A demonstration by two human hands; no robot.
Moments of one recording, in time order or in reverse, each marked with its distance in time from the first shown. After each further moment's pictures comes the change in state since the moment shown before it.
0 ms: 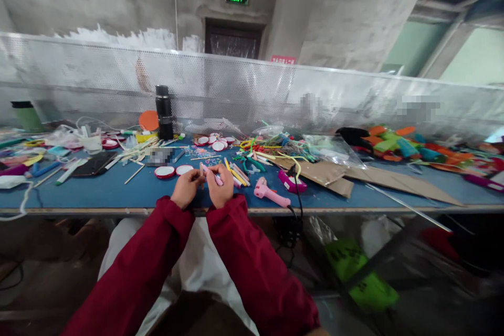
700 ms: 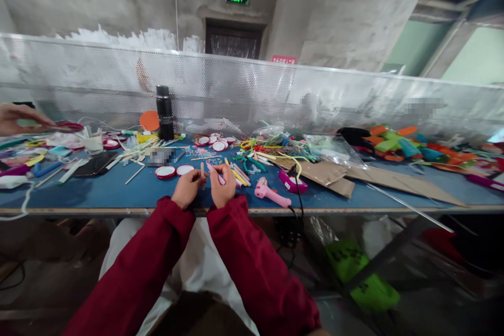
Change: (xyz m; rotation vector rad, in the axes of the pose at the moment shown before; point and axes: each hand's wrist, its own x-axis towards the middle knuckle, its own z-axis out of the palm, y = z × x) left_hand -0.002 0.009 0.003 -0.031 0.005 -0.051; right_hand 0.000 0.006 0.003 -0.004 0.094 0.063
